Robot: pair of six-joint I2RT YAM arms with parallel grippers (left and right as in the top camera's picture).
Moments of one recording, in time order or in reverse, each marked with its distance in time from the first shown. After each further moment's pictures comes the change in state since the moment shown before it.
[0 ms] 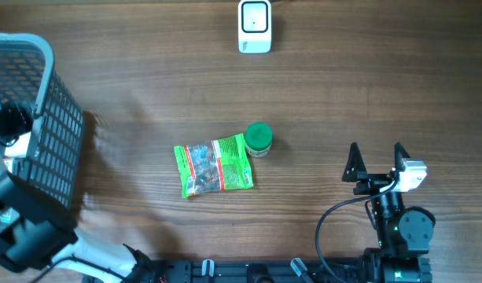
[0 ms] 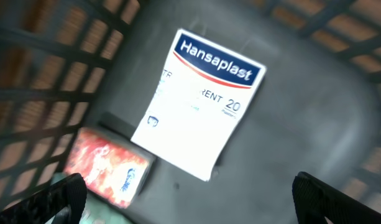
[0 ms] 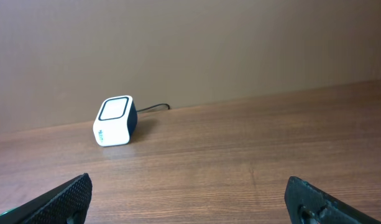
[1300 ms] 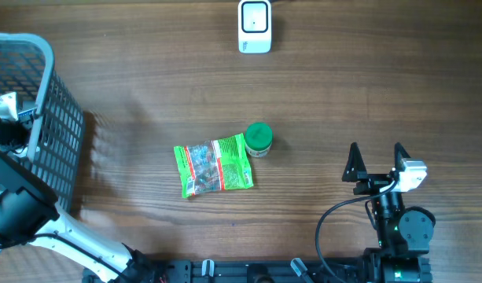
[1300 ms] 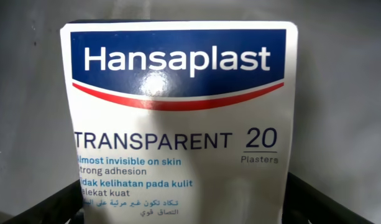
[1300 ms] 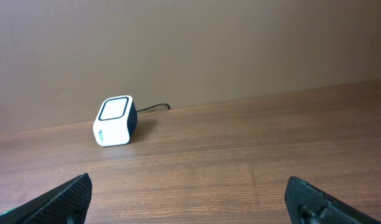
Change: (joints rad) left arm 0.051 0.248 -0.005 0.133 0.183 0.168; right arm 0.000 0.000 0.000 0.000 0.000 0.000
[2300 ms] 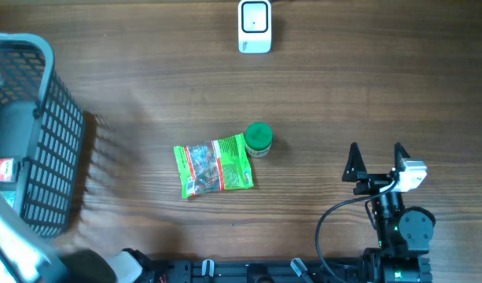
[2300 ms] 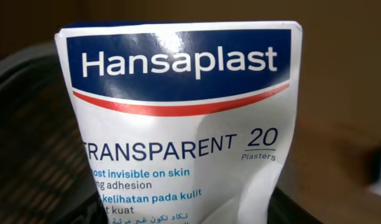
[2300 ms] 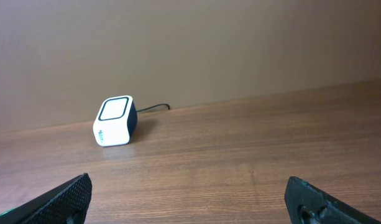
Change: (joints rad) left arm -0.023 -0.642 0.081 -0.022 0.371 -0.332; right arm 0.000 0.000 0.000 0.000 0.000 0.000
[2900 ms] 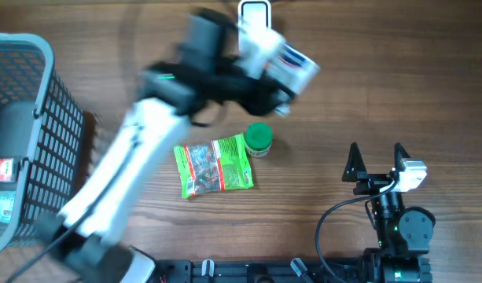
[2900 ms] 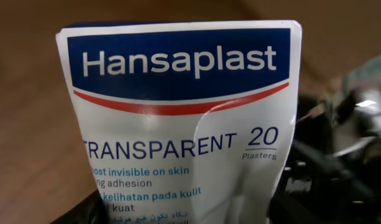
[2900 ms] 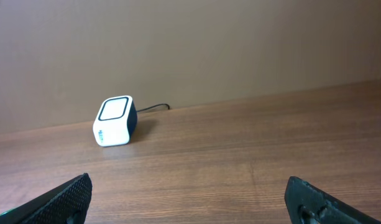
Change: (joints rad) left arm -1.295 0.193 0.011 -0.037 0.106 -0.101; right arm 0.002 0.000 0.000 0.000 0.002 0.000
